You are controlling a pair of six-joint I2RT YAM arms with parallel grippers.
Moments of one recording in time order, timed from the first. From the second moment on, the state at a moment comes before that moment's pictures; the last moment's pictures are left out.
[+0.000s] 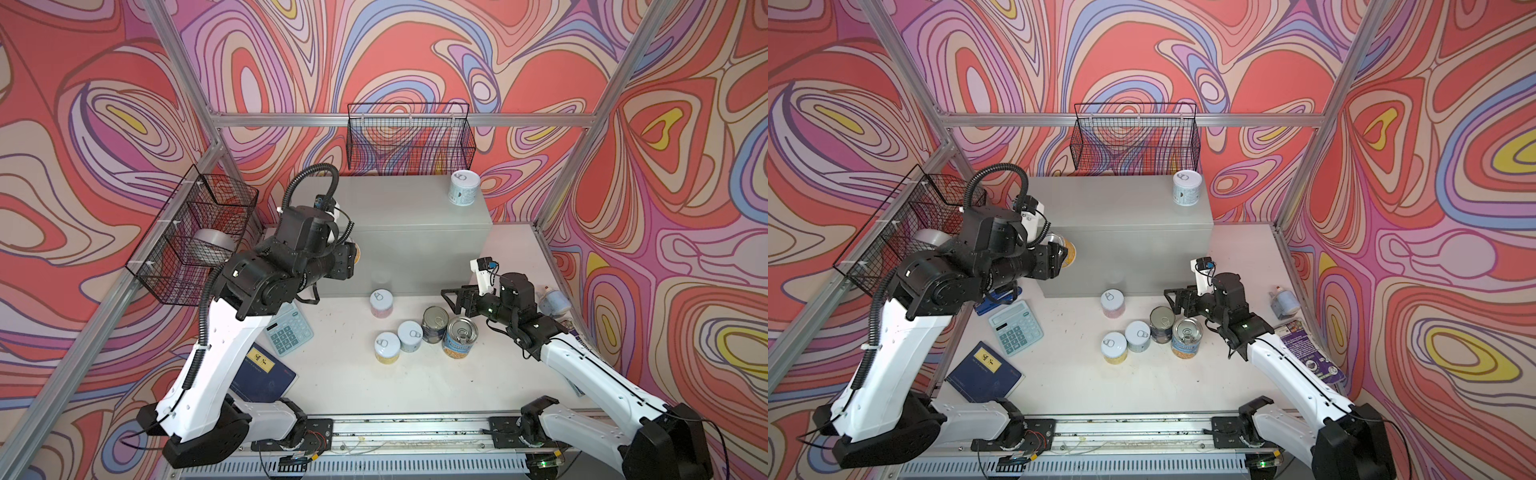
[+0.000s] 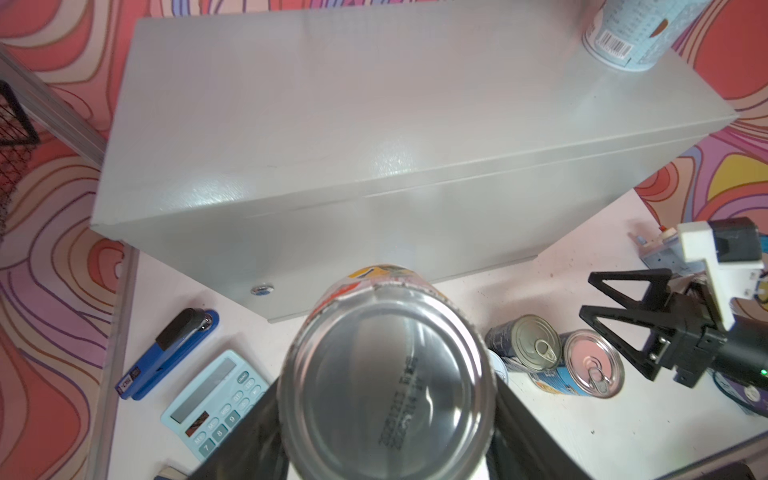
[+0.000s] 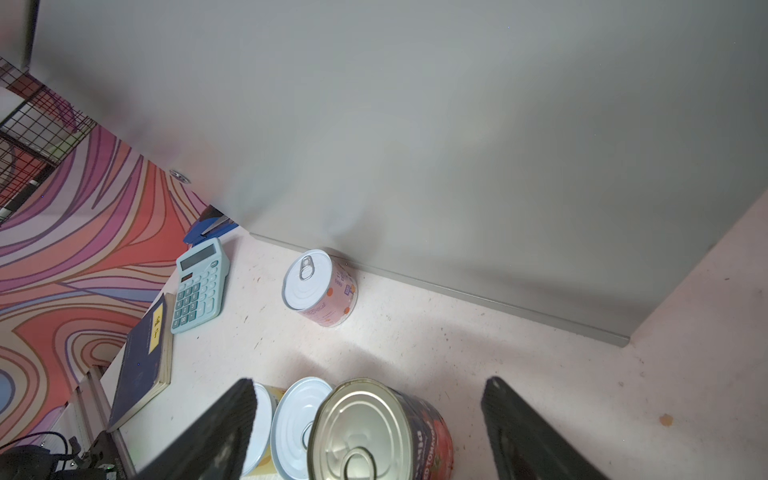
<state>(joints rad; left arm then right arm) -0.61 1.34 1.99 -1.28 -0.30 -0.30 0.36 1.06 0.68 -0.06 -0.33 0.36</state>
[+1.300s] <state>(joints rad) -0.25 1.77 2.53 -1.31 -0.22 -0.16 0.36 1.01 0.67 -0.11 -0.34 0.39</state>
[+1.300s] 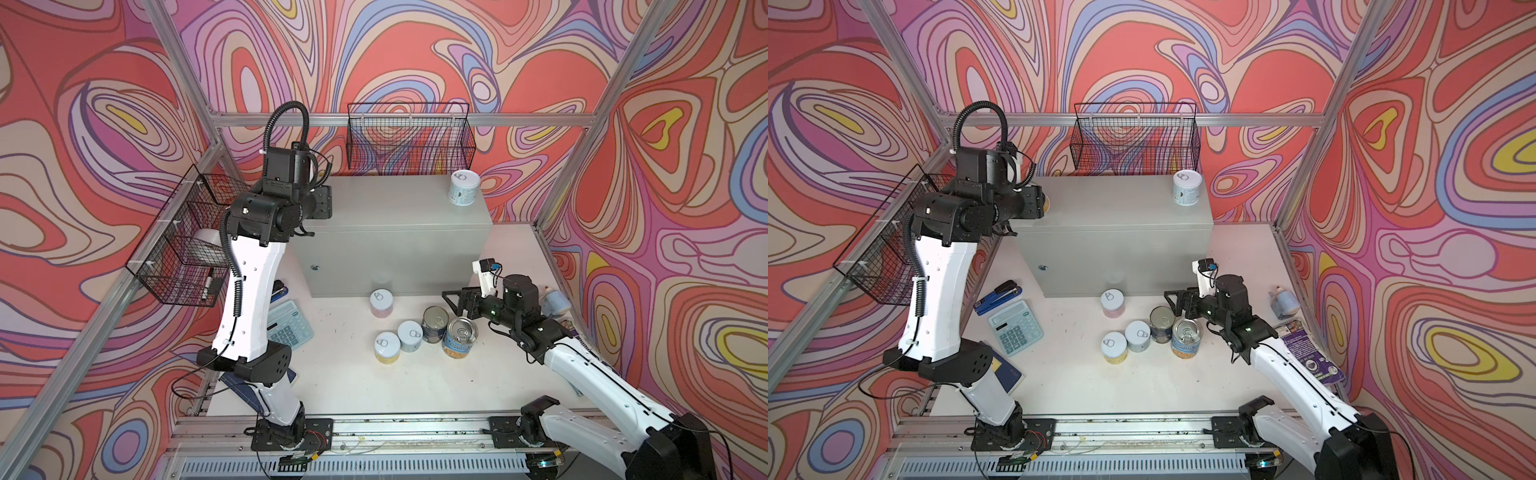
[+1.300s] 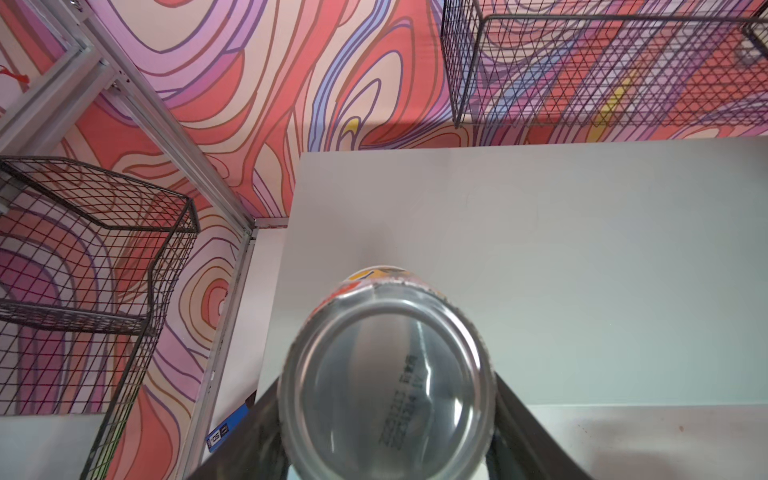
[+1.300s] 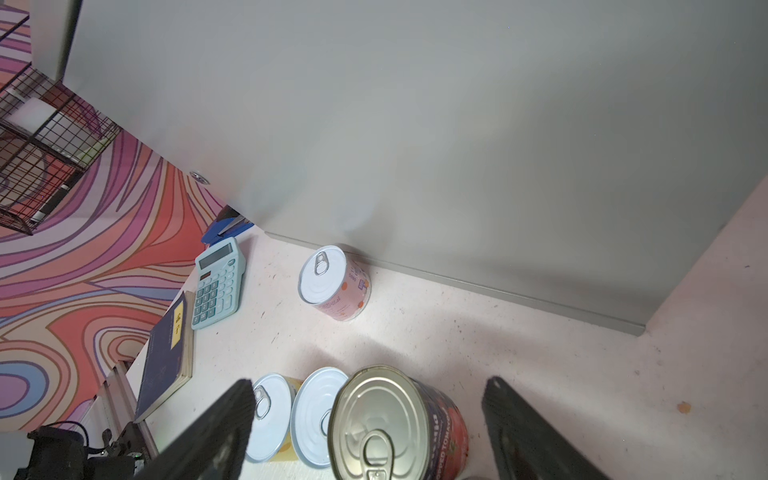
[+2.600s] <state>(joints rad) -0.14 1.93 2.59 -1.21 -0.07 -0.08 0.36 0.86 0.67 -0.26 -0.19 0.46</state>
